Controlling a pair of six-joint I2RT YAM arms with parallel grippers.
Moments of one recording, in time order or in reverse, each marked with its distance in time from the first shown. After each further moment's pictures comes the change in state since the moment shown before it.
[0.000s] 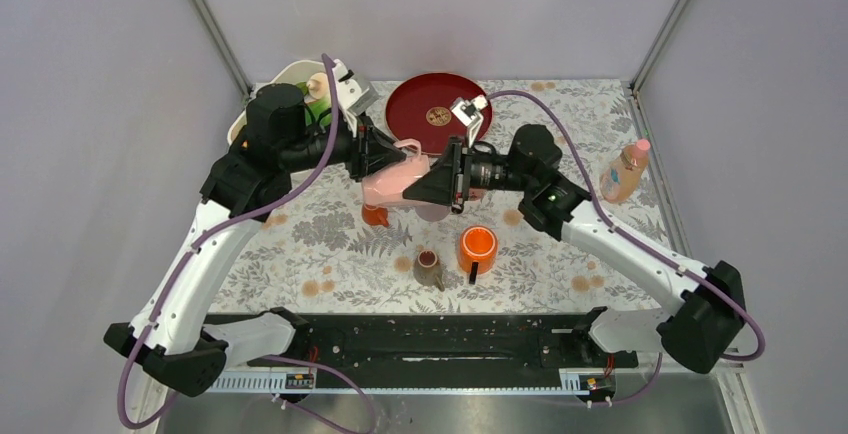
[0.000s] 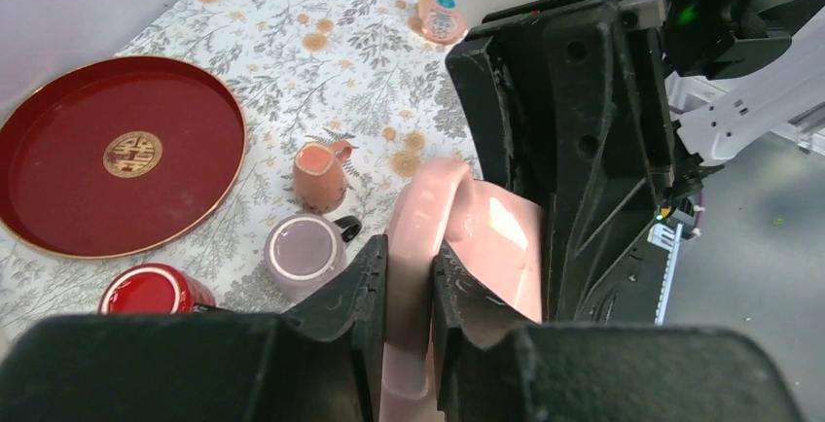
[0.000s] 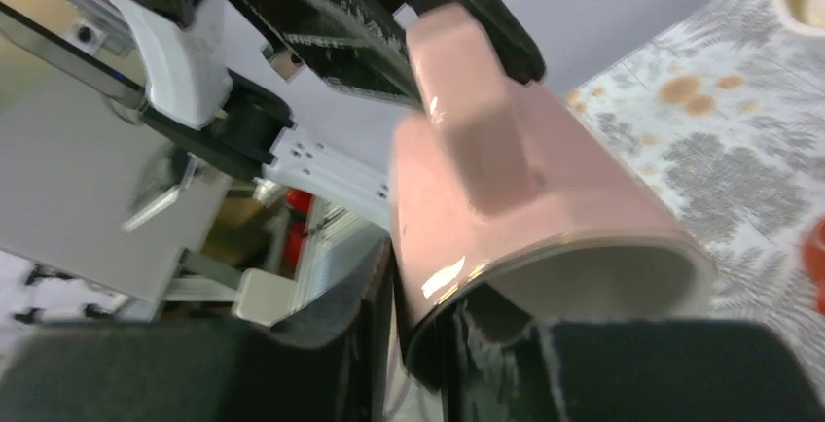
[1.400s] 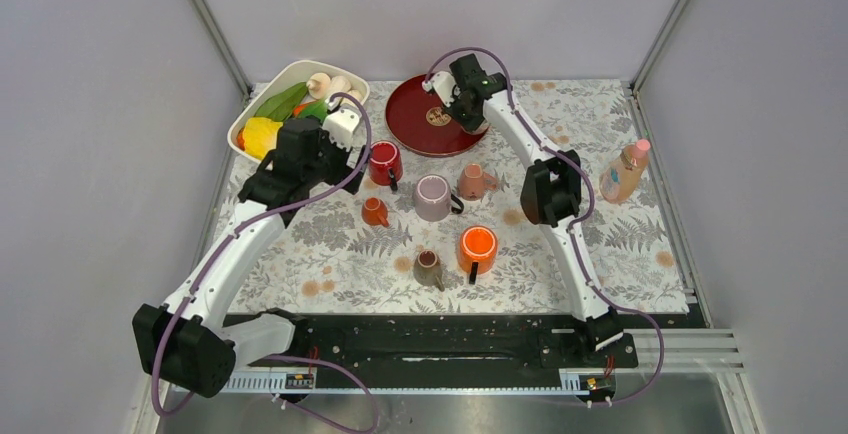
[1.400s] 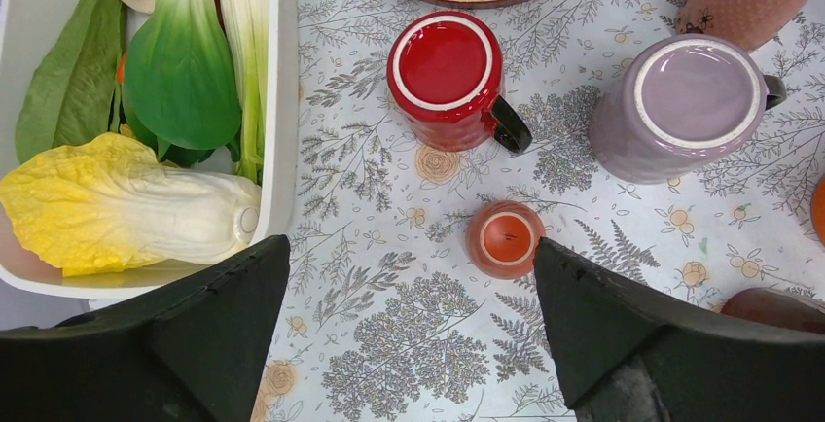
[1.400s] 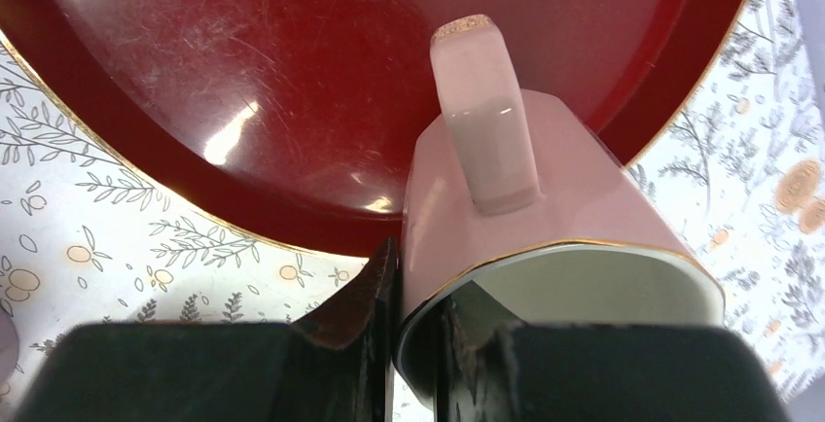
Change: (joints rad) left arm 0.177 -0.002 -0.451 0.194 -0.578 0.212; right arm -0.284 1.313 1.485 -1.276 0.813 -1.303
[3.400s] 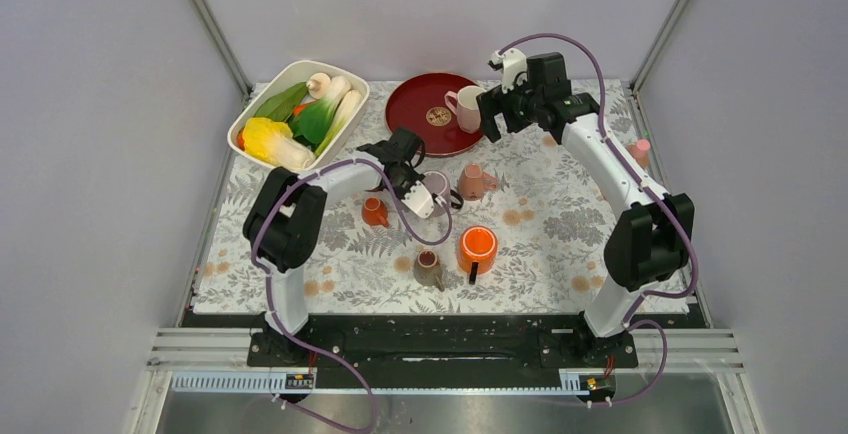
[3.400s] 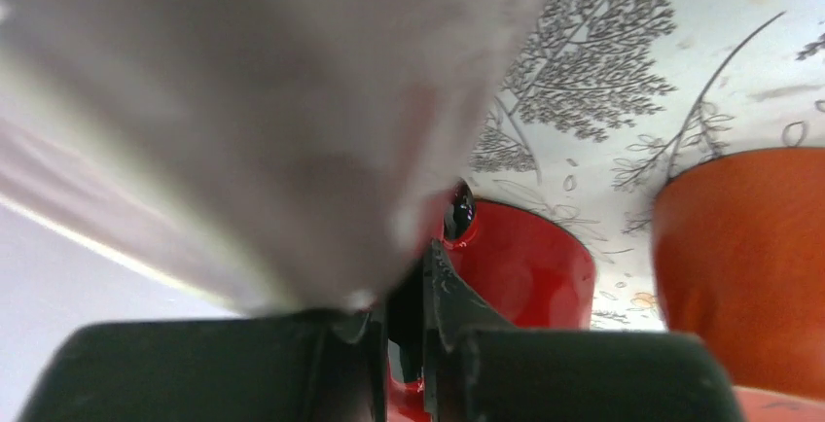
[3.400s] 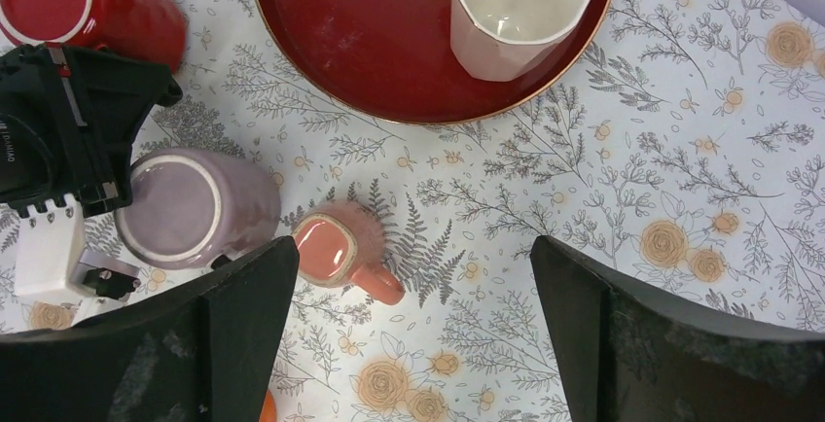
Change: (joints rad) left arm -0.238 0.784 0.277 -0.066 -0.113 1.520; right arm -0.143 -0.837 -0.937 0.437 -0.300 0.343
